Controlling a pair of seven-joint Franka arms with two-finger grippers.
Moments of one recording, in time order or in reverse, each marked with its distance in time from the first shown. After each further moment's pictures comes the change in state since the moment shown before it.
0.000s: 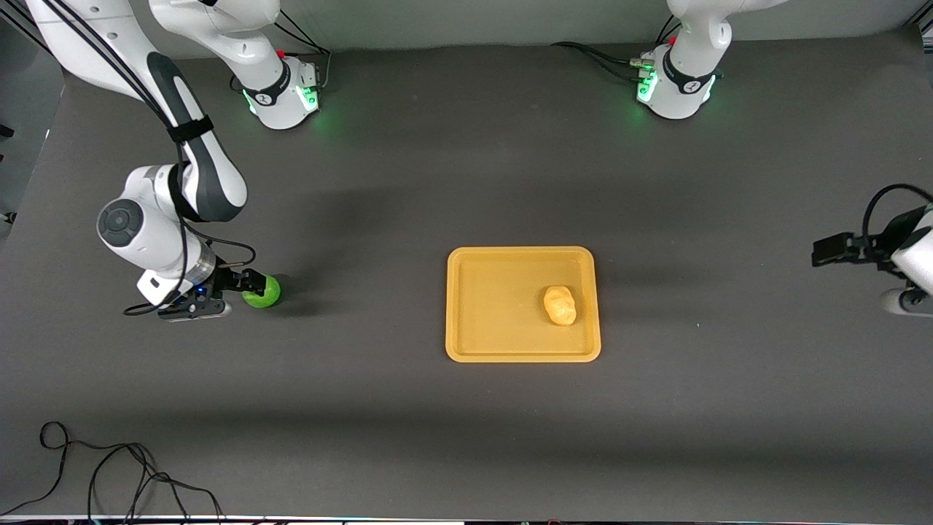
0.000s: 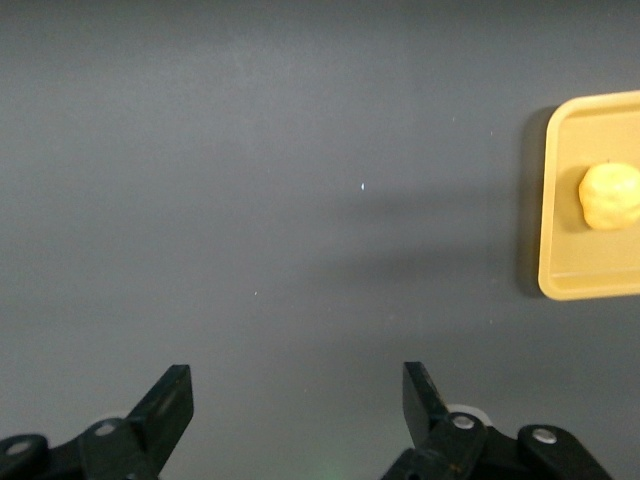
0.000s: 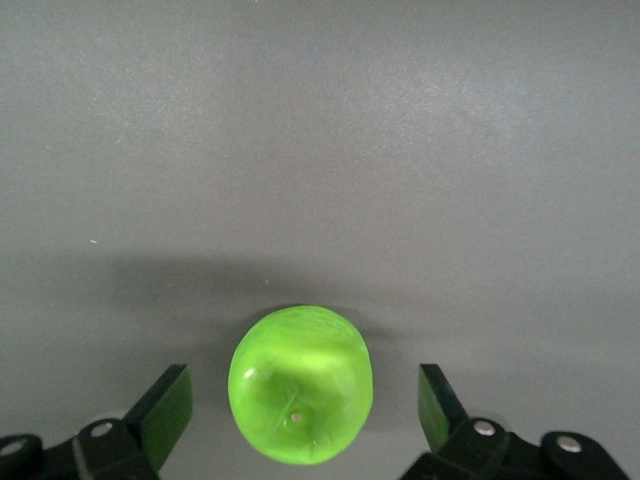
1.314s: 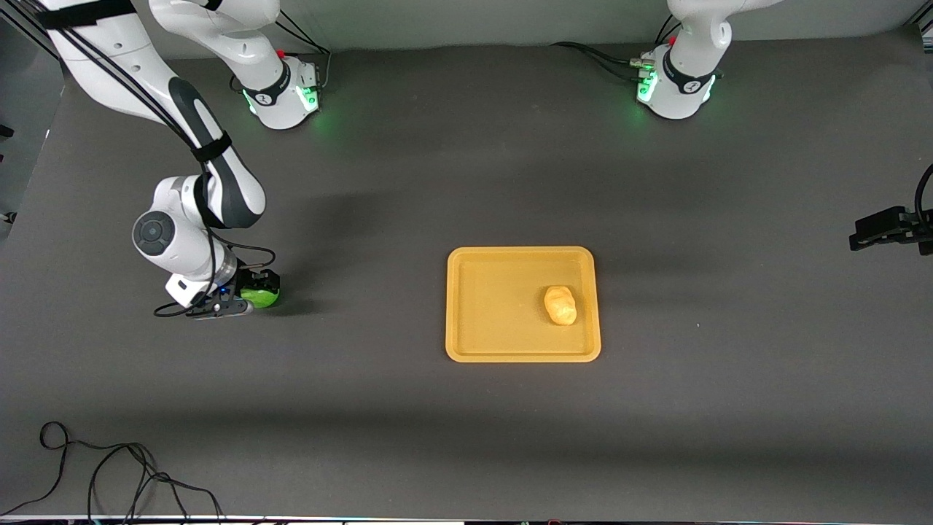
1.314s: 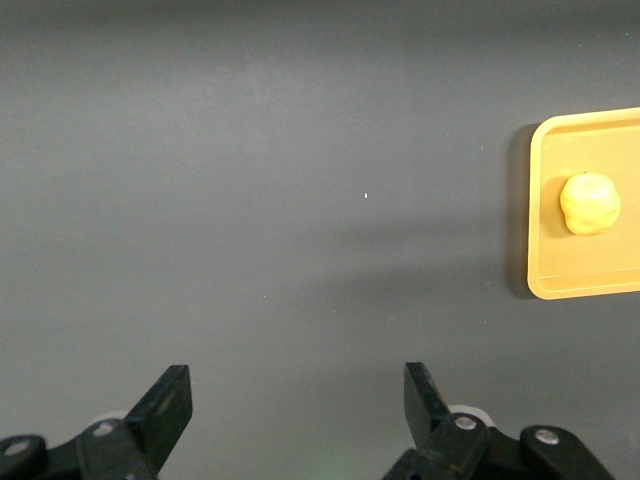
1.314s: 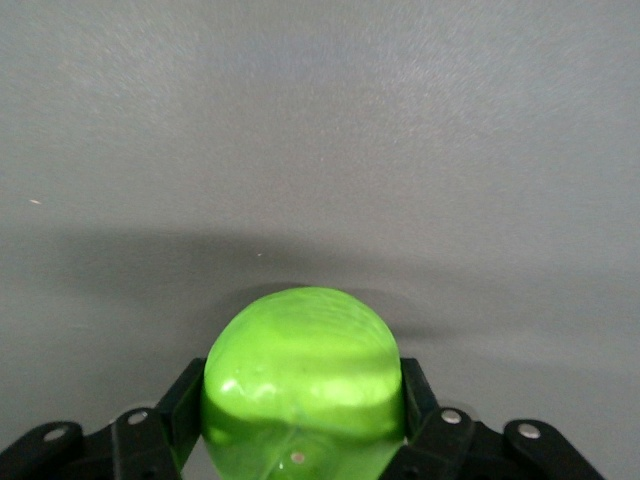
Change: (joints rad) left arm 0.047 -0.027 0.000 0.049 -0.034 -0.020 0.036; right arm 0.008 0.049 -0.002 -0.033 0.000 0.042 0.000
